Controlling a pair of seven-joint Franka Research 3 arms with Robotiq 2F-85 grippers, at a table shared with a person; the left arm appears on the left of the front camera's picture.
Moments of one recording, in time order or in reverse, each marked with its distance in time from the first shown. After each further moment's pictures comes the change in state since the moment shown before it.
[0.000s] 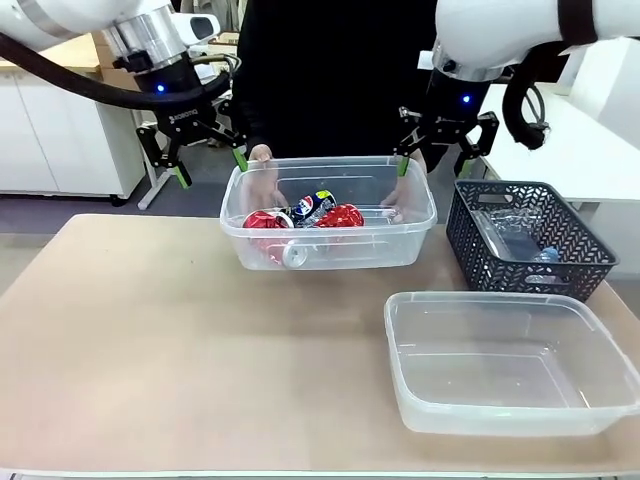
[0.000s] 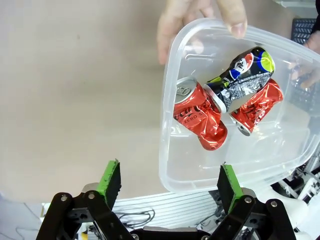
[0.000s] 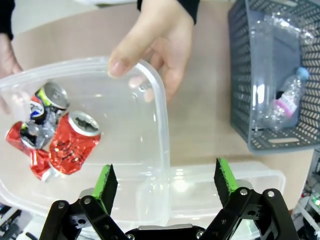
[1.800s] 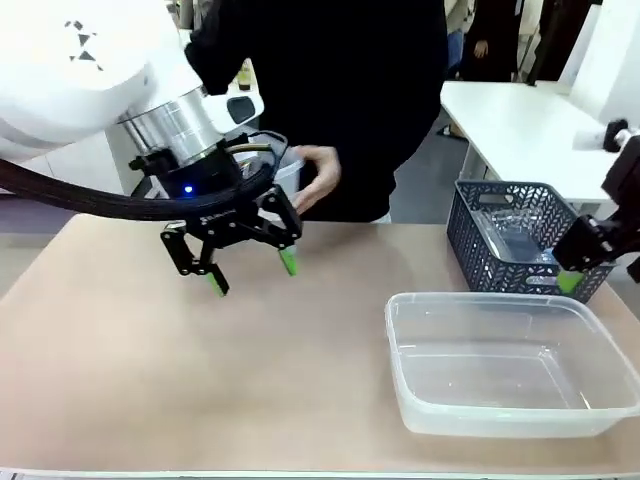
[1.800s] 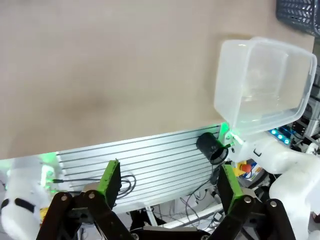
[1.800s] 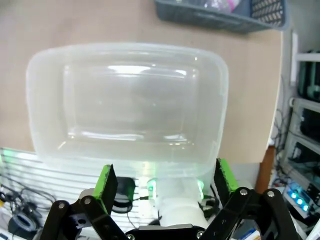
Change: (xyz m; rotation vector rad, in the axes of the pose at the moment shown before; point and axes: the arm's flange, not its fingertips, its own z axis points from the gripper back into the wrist) left arm -0.181 -0.050 -0.054 -0.082 0.093 -0.036; right arm -0.215 -0.155 0.022 -0.062 0.049 0.130
